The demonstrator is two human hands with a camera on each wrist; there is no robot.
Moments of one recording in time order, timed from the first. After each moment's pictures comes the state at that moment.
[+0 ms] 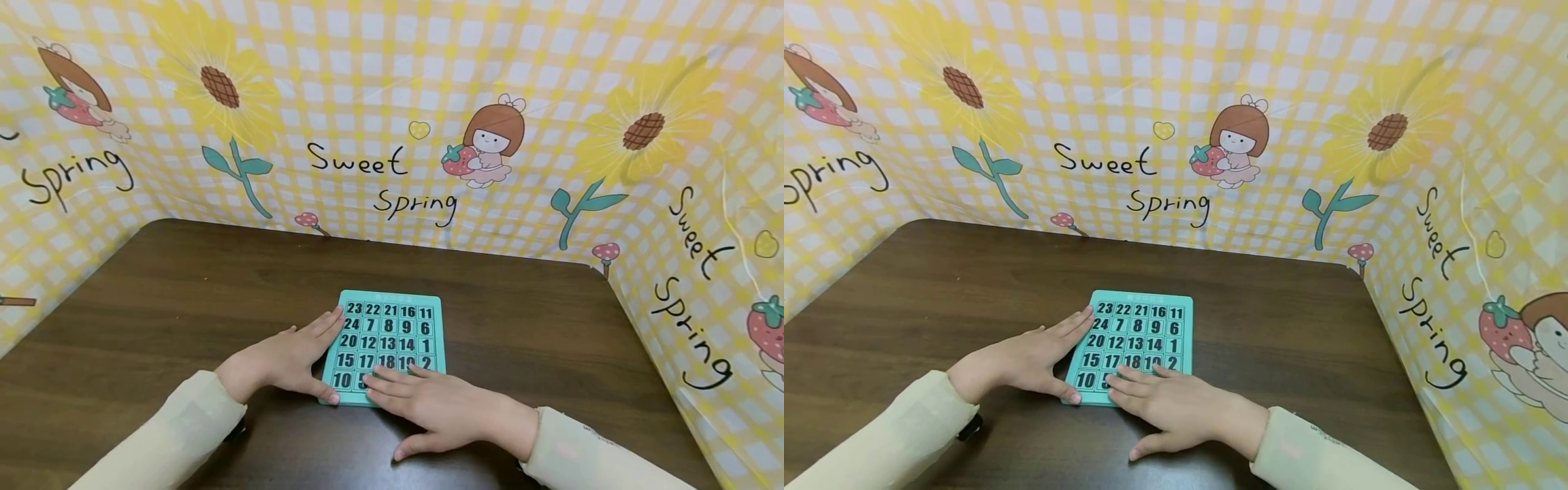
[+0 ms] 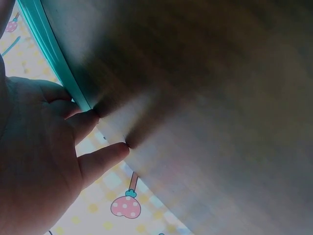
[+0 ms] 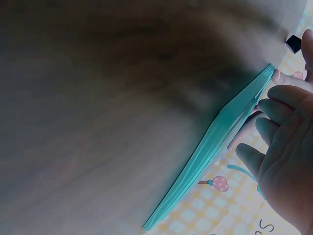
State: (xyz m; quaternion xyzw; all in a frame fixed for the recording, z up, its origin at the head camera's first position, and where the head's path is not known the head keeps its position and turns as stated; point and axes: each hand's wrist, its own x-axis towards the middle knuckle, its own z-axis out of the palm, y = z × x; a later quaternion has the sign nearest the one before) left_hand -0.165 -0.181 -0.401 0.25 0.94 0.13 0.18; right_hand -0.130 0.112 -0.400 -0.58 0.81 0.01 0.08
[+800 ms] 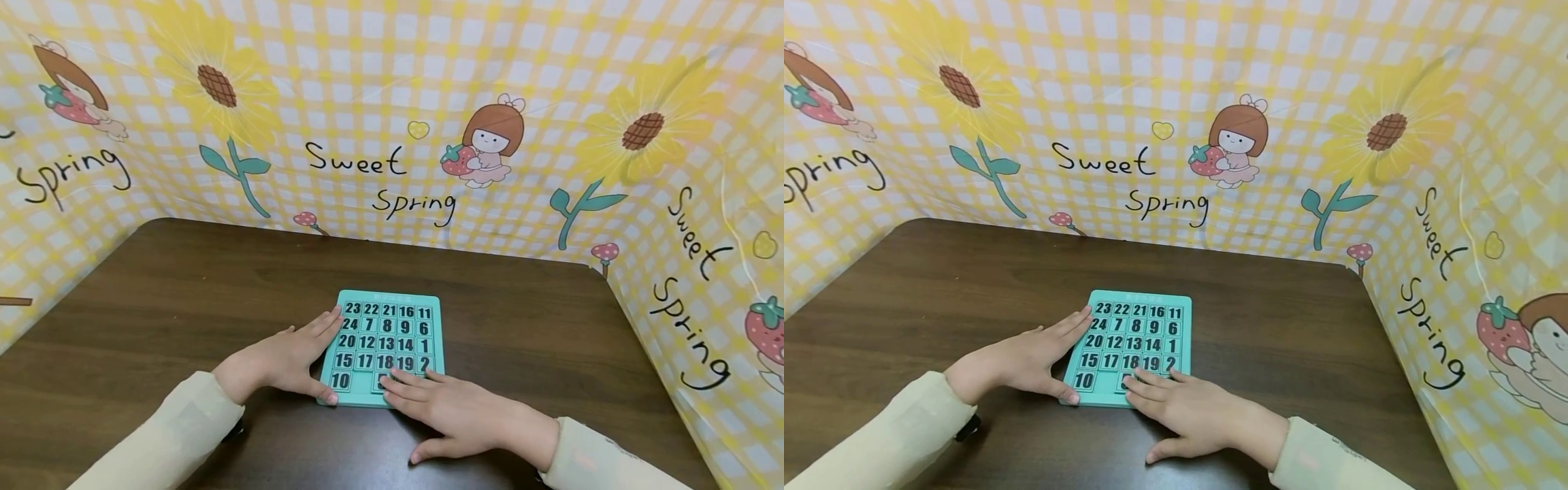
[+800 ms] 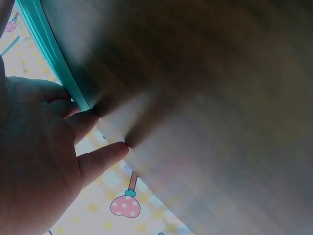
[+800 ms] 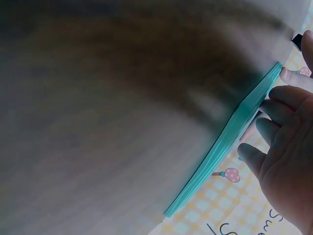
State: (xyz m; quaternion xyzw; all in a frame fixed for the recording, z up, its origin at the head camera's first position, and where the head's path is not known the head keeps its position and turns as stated) left_hand -0.166 -0.180 -0.402 0.25 0.94 0.13 0.18; right_hand -0.126 0.134 -0.403 -0.56 0.82 -0.01 0.10
